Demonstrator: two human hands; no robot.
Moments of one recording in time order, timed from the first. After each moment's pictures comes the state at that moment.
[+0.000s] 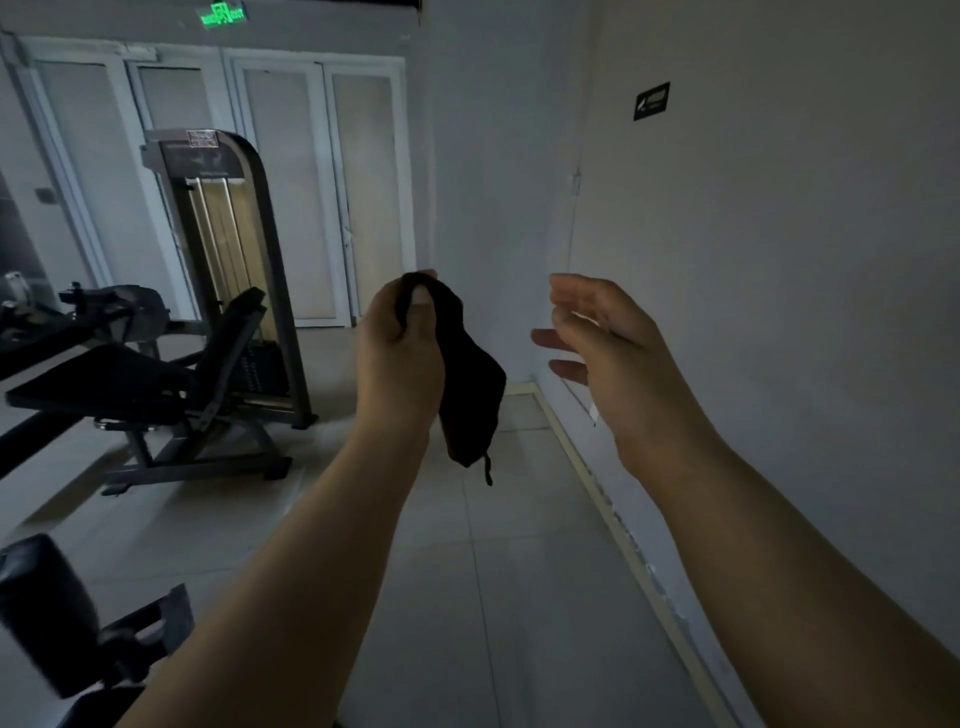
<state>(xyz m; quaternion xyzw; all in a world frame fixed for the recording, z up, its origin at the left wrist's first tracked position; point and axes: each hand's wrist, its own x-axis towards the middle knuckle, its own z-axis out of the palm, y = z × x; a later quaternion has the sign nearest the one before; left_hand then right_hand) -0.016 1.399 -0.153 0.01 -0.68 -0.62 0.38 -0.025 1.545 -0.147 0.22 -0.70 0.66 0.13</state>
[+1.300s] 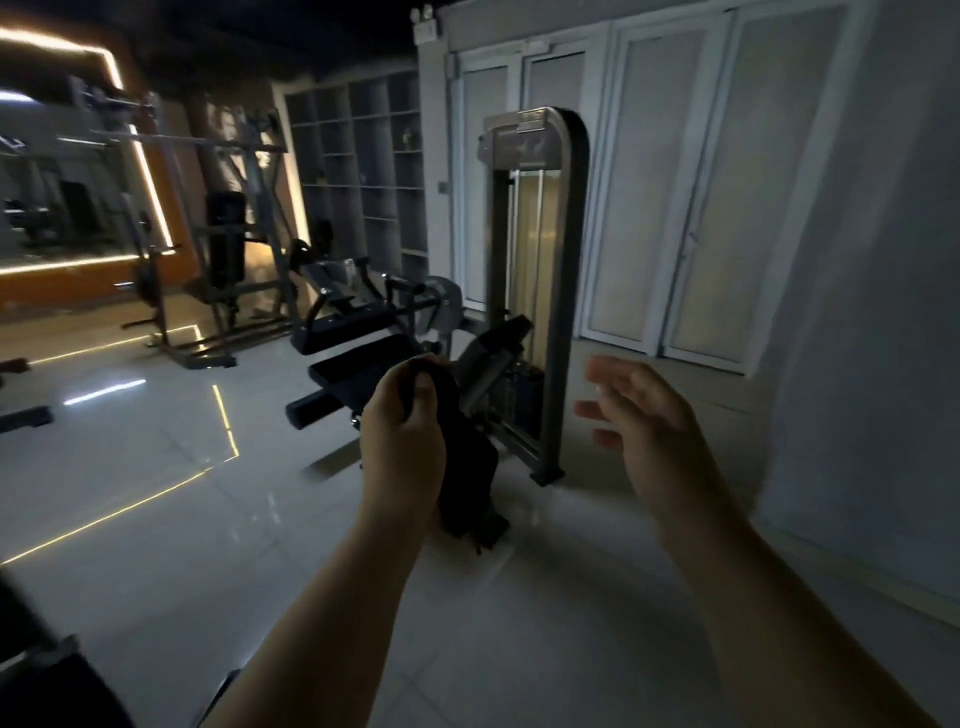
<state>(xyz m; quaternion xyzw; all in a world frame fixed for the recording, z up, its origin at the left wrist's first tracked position) -0.623 0.948 -0.212 0.33 -0.61 -0.43 0.58 -0.752 1.058 -0.198 0.40 -0.61 0.66 -0.14</state>
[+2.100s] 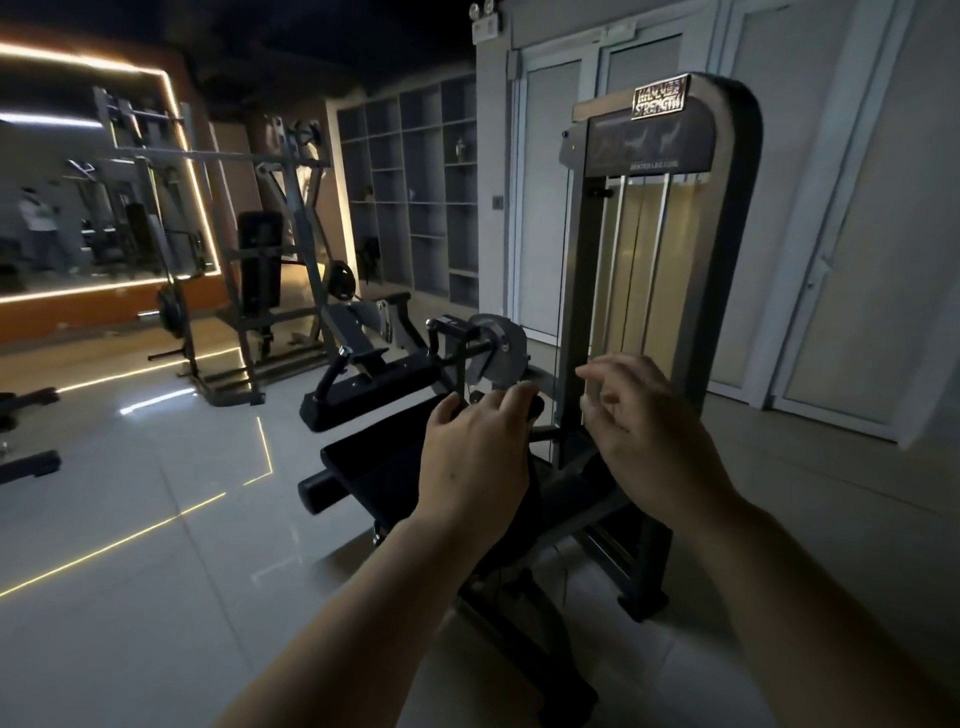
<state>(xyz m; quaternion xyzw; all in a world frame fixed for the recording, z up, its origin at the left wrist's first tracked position) -0.839 0.425 -0.231 0.34 -0.87 0.03 0.36 -0.976 0.500 -0.215 0.59 -0.69 0.40 0.13</state>
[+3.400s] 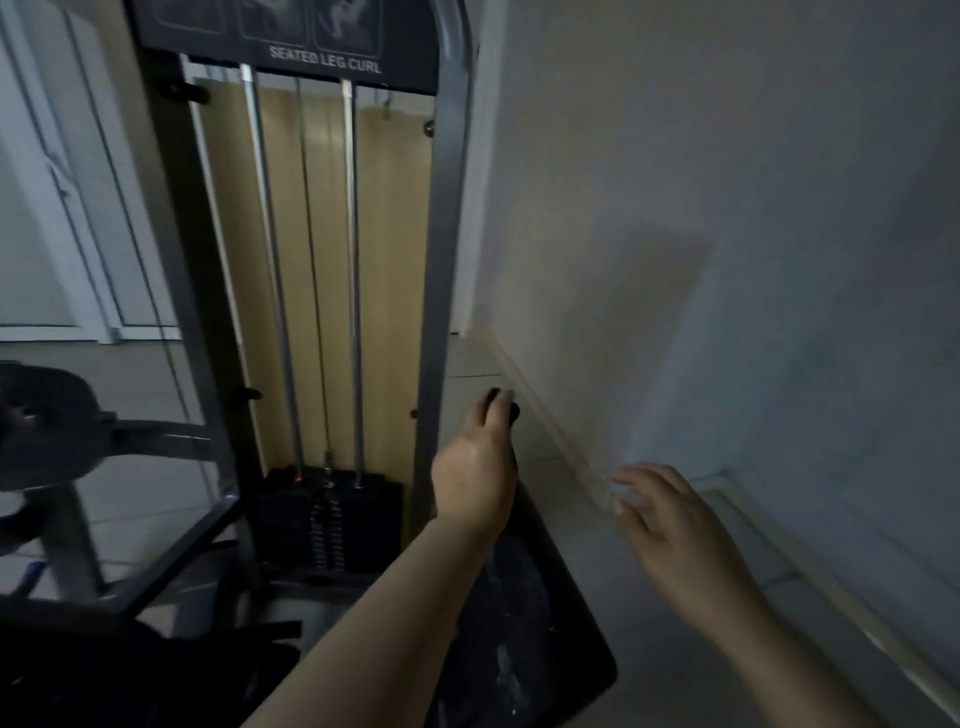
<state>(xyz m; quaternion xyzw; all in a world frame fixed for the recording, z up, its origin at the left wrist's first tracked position) -1.204 0.073 -0.324 -0.08 -0.89 -0.28 0.36 -1.125 0.252 -0.287 0.07 -0.94 0.29 0.15</state>
